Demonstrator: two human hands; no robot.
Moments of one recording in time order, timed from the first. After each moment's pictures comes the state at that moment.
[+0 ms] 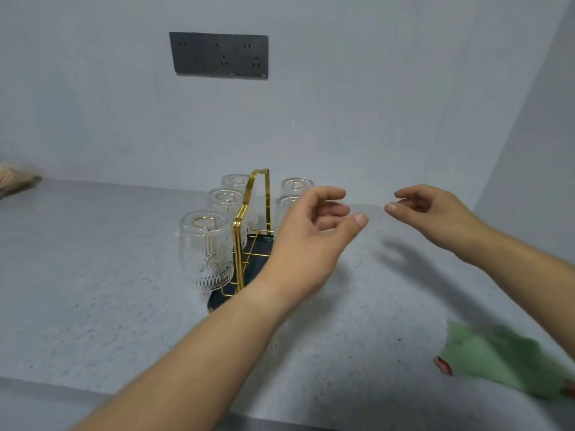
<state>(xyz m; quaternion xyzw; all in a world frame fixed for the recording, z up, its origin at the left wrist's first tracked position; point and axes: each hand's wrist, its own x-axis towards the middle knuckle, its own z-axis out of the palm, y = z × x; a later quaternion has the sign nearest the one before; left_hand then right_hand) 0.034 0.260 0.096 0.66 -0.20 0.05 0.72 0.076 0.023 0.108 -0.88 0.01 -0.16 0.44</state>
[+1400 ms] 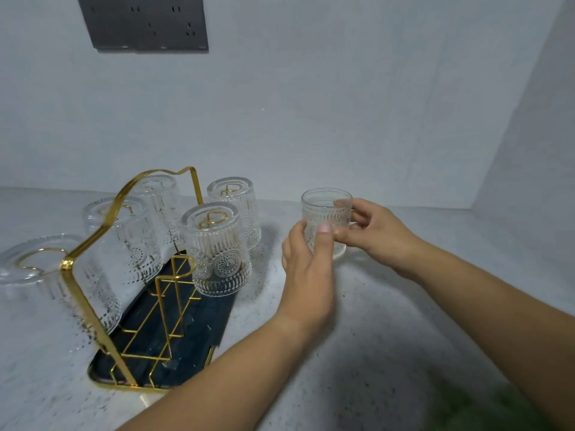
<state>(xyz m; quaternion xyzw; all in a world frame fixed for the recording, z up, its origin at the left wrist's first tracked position) 0.139 0.128 0.003 0.71 -0.08 0.08 0.69 0.180 -0.021 0.043 -0.80 -0.09 -0.05 0.59</state>
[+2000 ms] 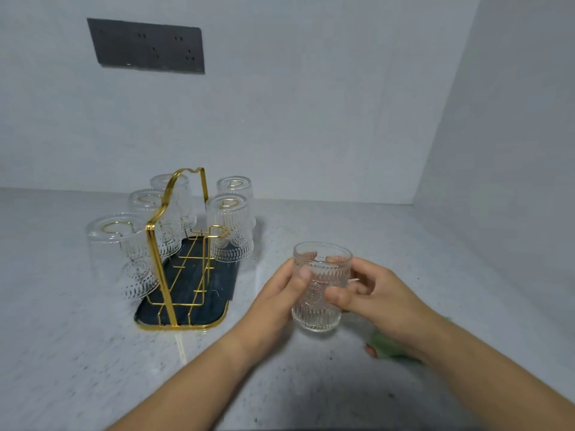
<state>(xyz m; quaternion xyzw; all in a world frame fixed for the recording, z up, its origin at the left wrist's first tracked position) 0.030 0.212 -0.001 0.59 -0.24 -0.17 0.75 -0.026 0.028 0.044 -0.78 -0.06 0.00 0.62</state>
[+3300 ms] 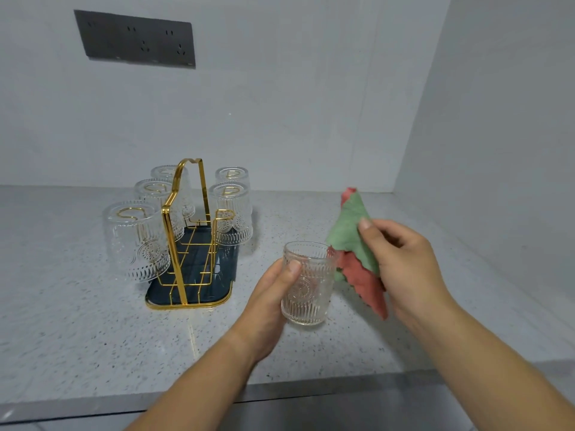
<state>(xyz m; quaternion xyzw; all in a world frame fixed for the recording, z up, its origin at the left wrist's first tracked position) 0.009 0.226 -0.018 0.54 -0.20 -0.18 0.80 -0.070 0.069 0.082 -0.70 0.07 -0.27 0.66</state>
